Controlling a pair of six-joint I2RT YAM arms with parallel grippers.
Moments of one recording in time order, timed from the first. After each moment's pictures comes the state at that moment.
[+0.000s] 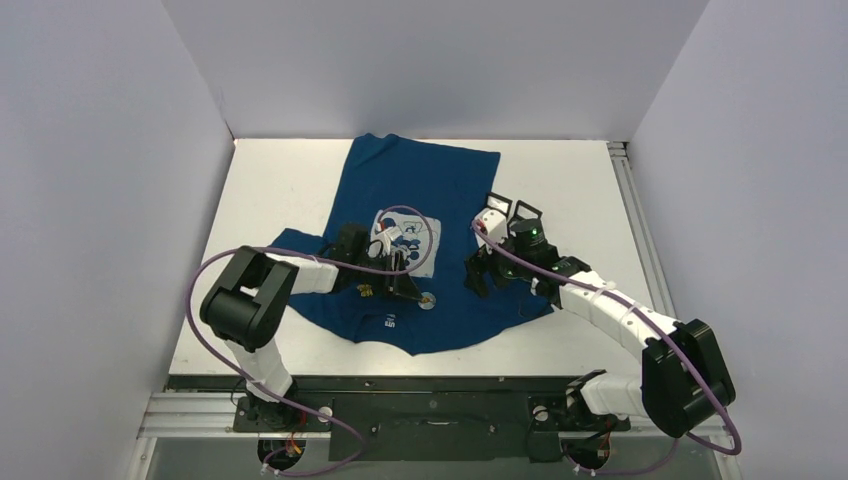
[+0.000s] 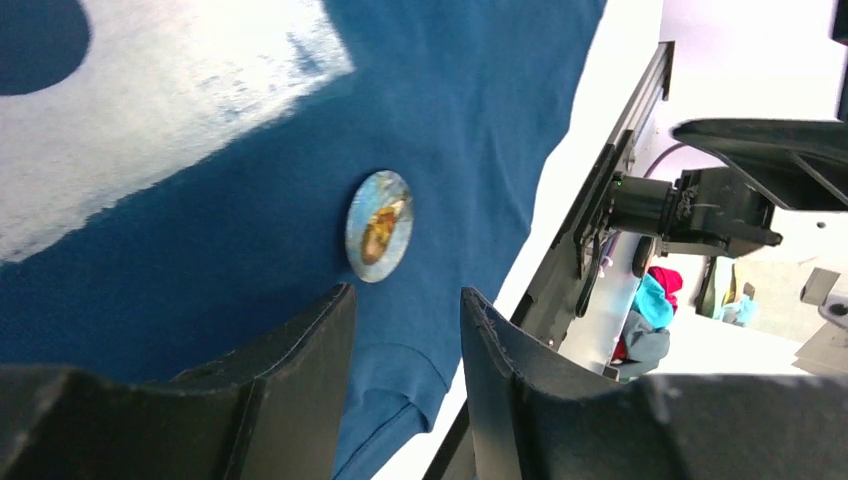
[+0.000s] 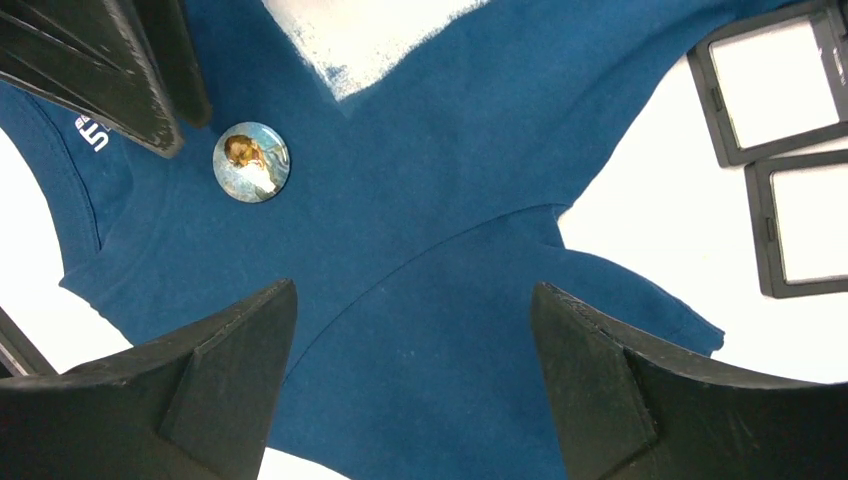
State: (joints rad) left arm -0.44 1.75 0.75 0.18 0.83 -0.57; right arm 0.48 1.27 0.73 -0.19 -0.32 -0.14
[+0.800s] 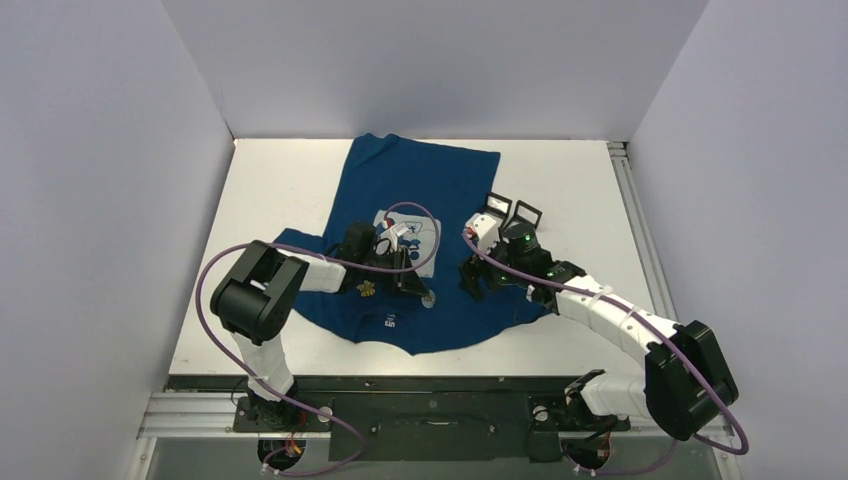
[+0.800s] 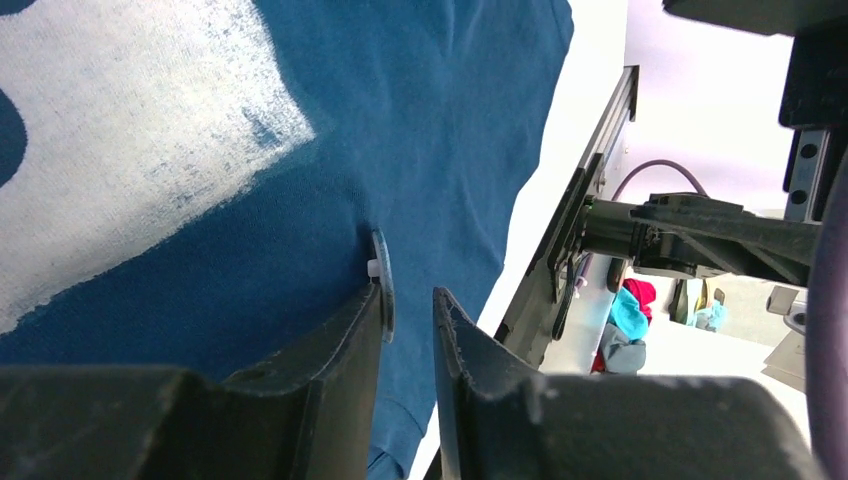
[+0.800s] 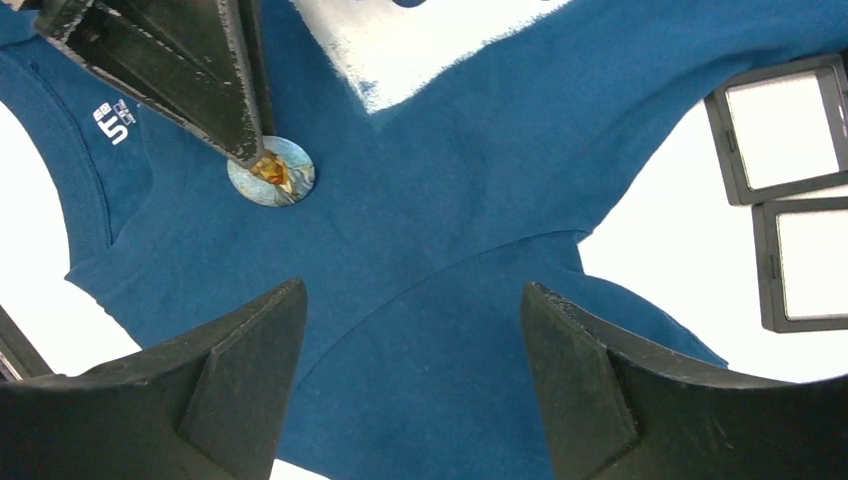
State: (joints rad) left arm -0.48 1.83 0.77 0.32 0.82 -0.68; right arm 0.54 1.26 0.72 -0.15 -0.28 -0.17
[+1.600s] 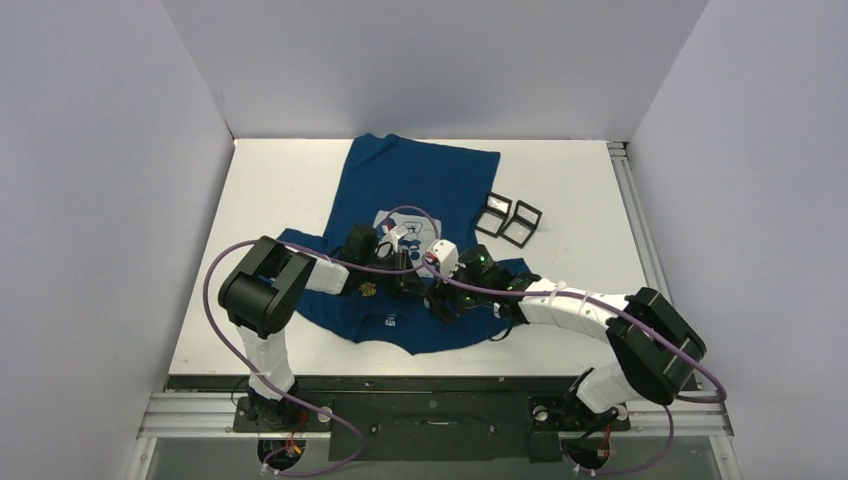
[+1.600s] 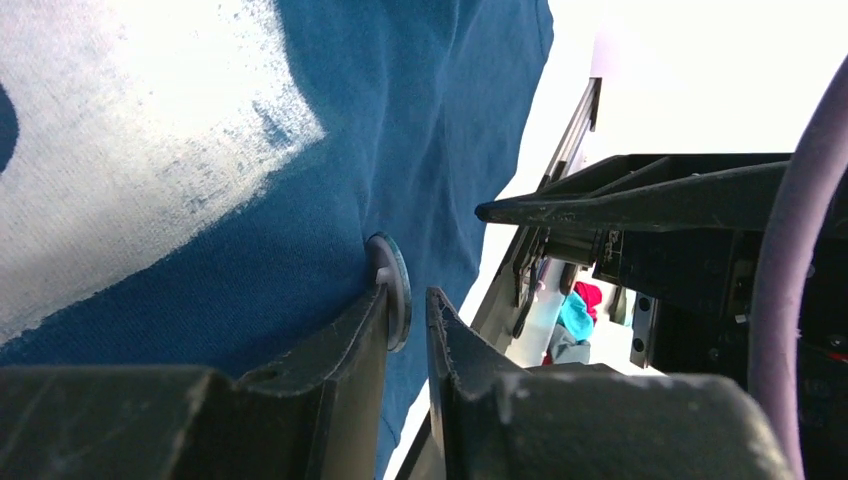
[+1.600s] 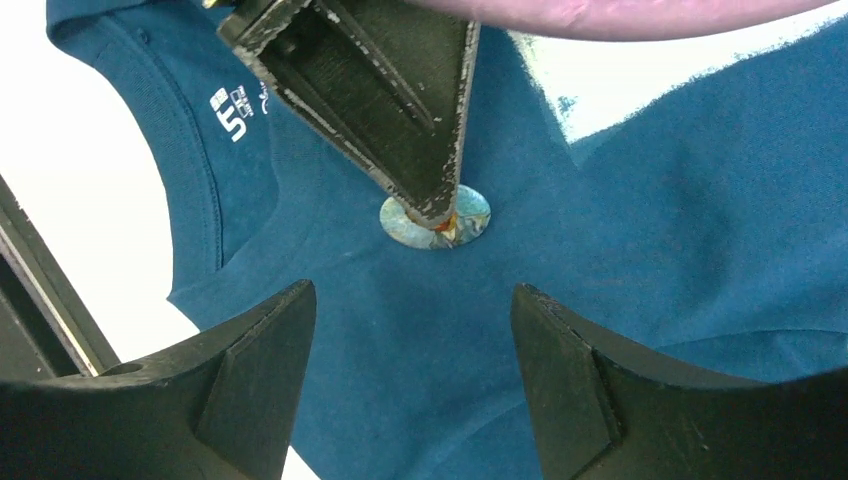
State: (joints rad) left arm -0.49 1.88 0.77 0.42 0.85 -0.82; right arm 0.78 1.44 0.72 -0.02 -0.24 -0.04
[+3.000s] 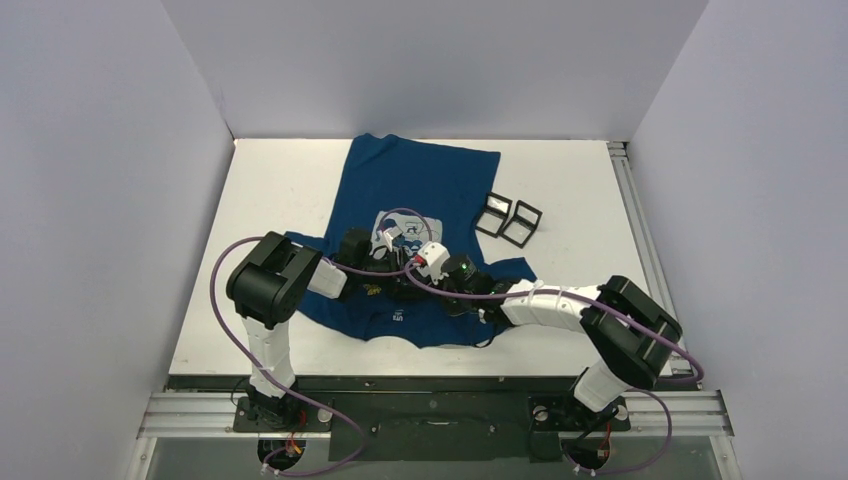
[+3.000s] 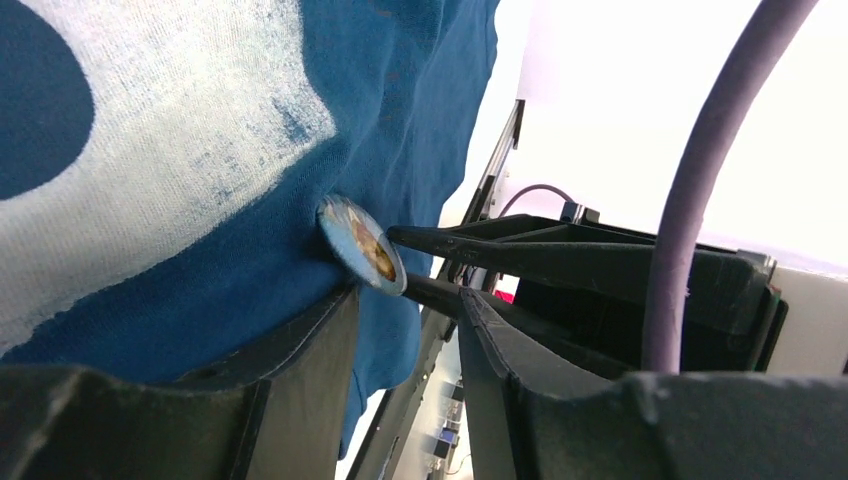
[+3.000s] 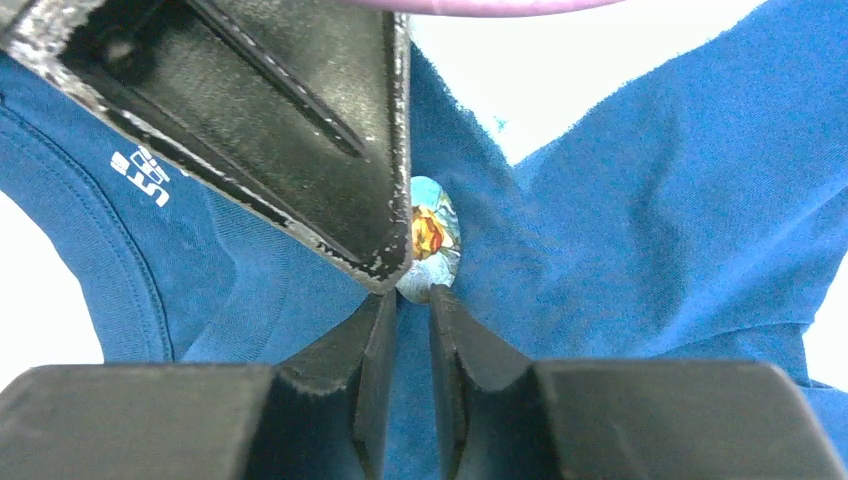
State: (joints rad) left arm -0.45 1.96 0.71 0.69 0.93 -1.09; right arm 0.87 1.57 0.75 0.06 0.06 -0.01
